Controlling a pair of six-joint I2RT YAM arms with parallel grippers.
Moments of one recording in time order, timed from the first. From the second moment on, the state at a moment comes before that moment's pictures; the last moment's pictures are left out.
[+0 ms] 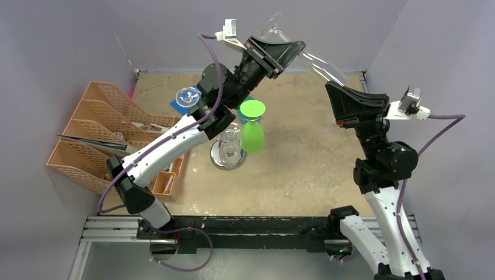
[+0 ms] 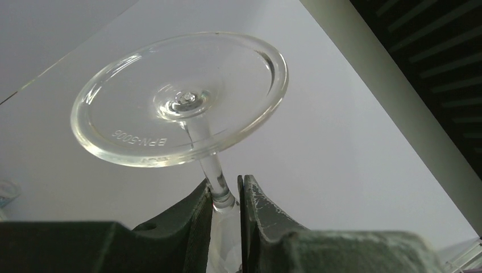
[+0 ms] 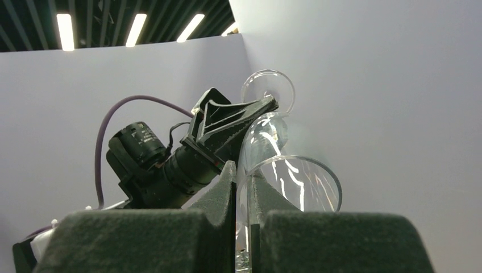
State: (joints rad) left arm -0.90 1.61 1.76 0.34 -0.07 -1.07; right arm 0.18 0.73 0.89 0.68 -0.39 0.79
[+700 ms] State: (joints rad) left arm -0.90 1.61 1.75 0.50 0.00 -0.86; right arm 0.18 0.74 0.86 0.66 -0.36 0.89
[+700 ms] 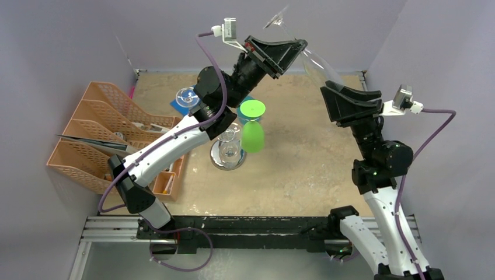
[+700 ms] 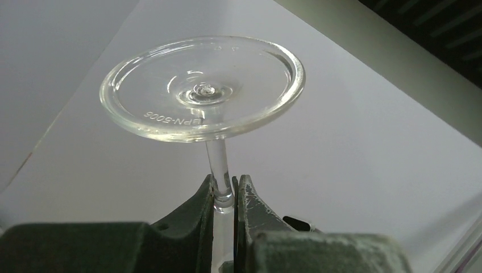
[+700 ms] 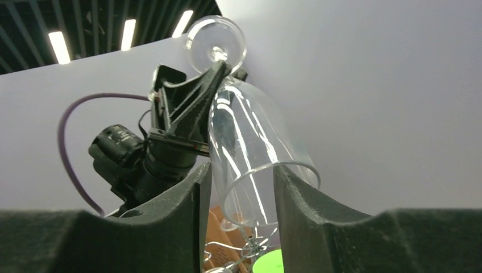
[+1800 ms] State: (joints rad) left arm -0.78 1.20 2.00 -0.64 0.21 -0.34; right arm 0.18 0.57 0.71 0.45 -0.31 0.81
